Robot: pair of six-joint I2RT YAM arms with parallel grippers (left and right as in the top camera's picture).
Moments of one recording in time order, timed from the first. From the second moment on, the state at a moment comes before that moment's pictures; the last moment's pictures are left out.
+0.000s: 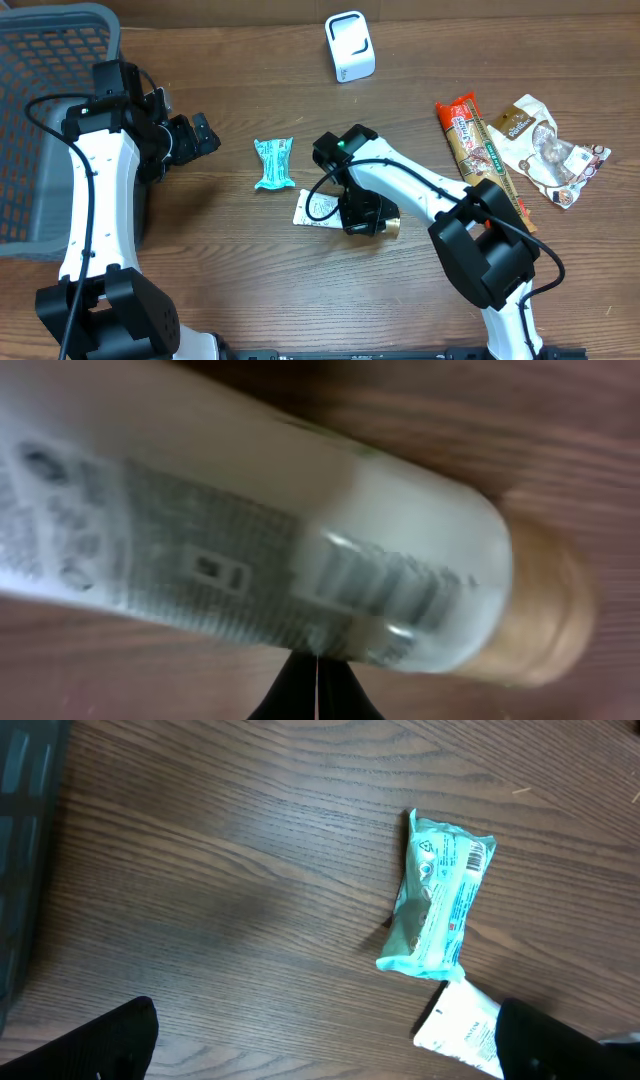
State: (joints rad) left arm 0.22 1.67 1.50 -1.12 0.20 -0.21; right arm 0.72 2.14 1.61 -1.35 -0.02 0.56
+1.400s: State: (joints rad) left arm 0.22 1.67 1.50 -1.12 0.20 -0.21; right arm 0.47 2.03 1.40 -0.84 -0.58 0.25
